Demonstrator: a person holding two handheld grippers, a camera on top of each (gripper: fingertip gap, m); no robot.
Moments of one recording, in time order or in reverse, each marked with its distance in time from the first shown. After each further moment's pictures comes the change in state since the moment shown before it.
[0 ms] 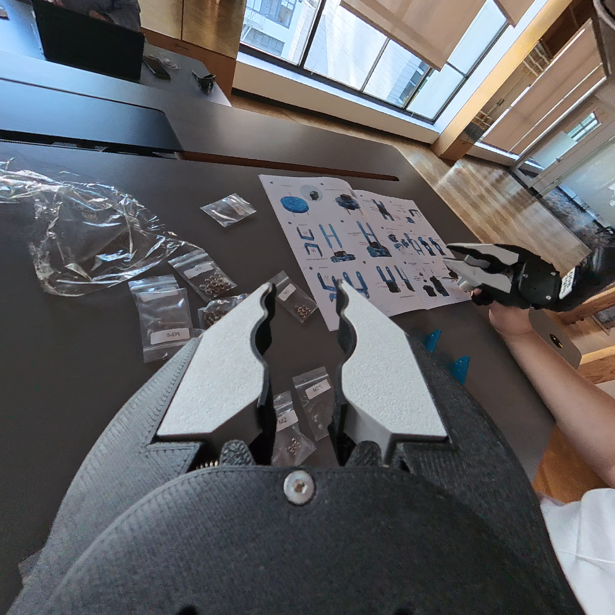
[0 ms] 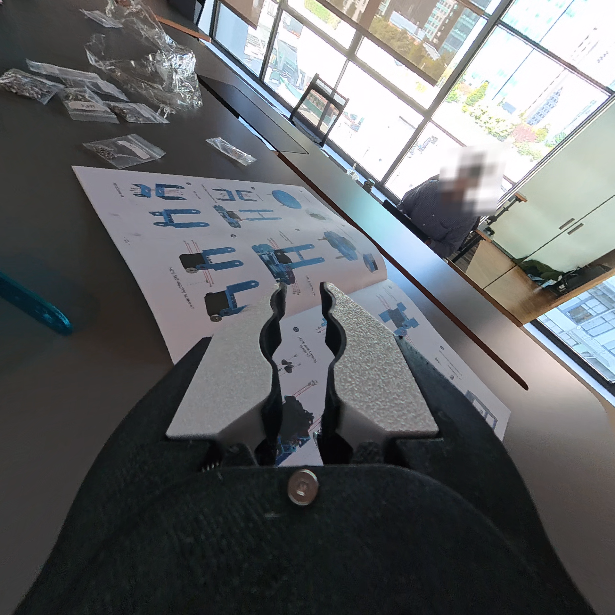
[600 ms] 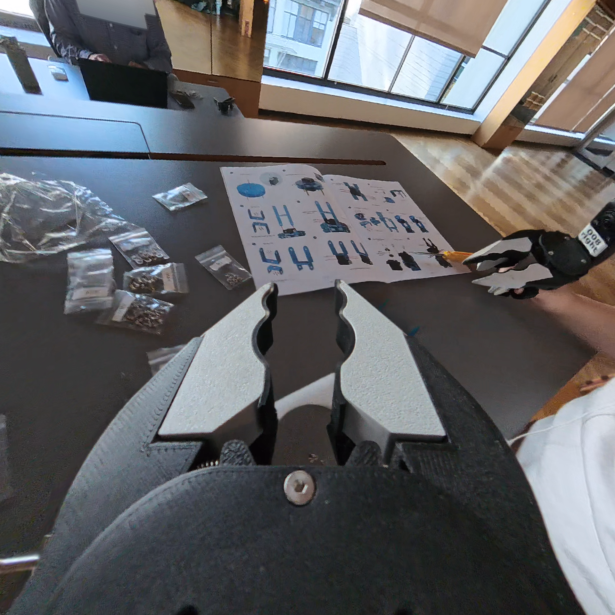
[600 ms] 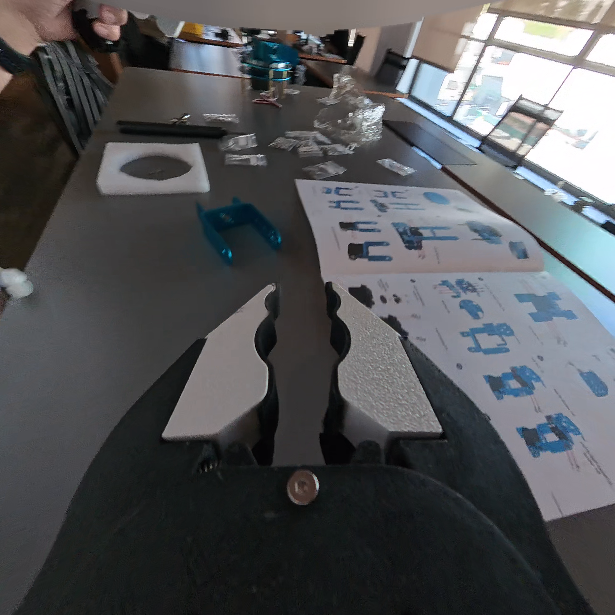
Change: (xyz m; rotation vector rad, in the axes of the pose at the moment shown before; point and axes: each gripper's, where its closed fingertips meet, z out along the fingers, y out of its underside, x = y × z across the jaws) left arm 0.114 0.041 -0.026 0.032 -0.128 0.113; right arm -0.036 0.016 -0.114 0.122 -0.585 0.161
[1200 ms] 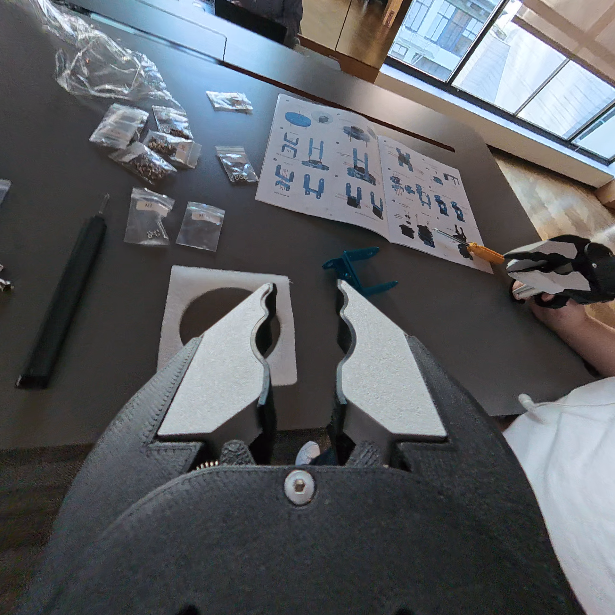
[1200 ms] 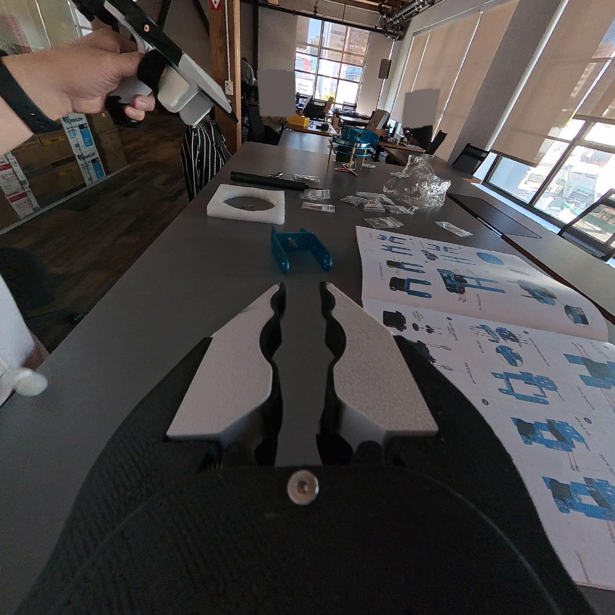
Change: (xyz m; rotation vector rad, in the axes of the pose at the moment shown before) left arm 0.073 0.076 -0.052 -0.015 -0.333 -0.221; right arm -0.019 -0.006 -0.039 0.207 -0.262 -0.064
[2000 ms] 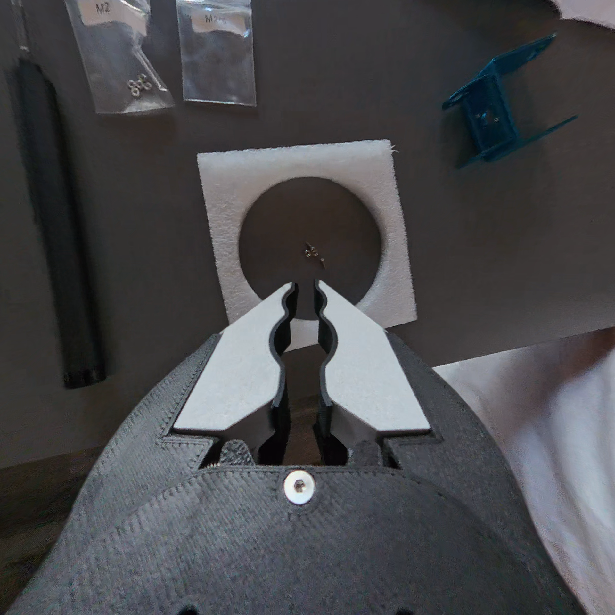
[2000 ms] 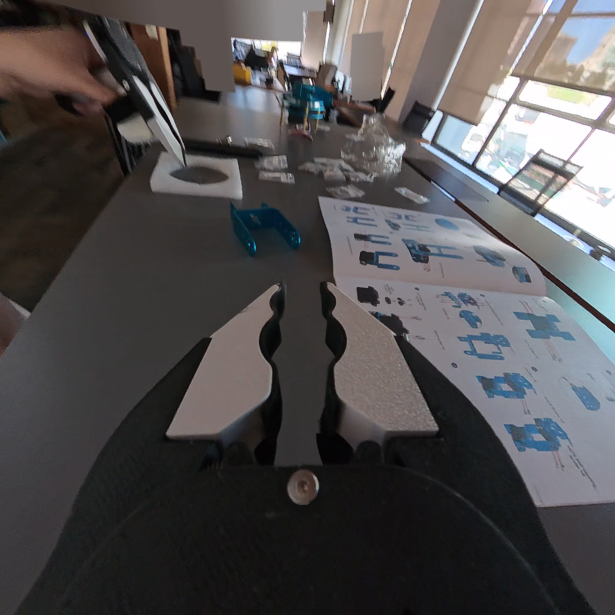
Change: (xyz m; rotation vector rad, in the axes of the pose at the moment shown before) left arm -0.078 0.083 0.039 -0.514 -0.022 0.144; right arm 0.012 0.010 0.003 -0.117 0.172 -0.005
